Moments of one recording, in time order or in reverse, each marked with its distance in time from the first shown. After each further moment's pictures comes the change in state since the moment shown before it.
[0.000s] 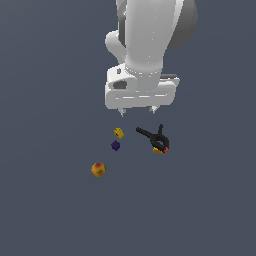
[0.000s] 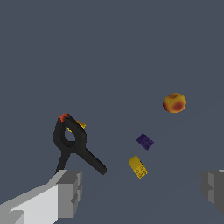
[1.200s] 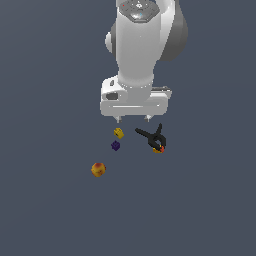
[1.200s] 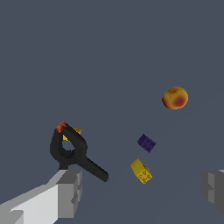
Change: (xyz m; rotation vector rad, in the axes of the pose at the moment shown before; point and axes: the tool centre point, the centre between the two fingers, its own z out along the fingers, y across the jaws) arm 0.005 0.015 0.029 0.022 -0.007 0.090
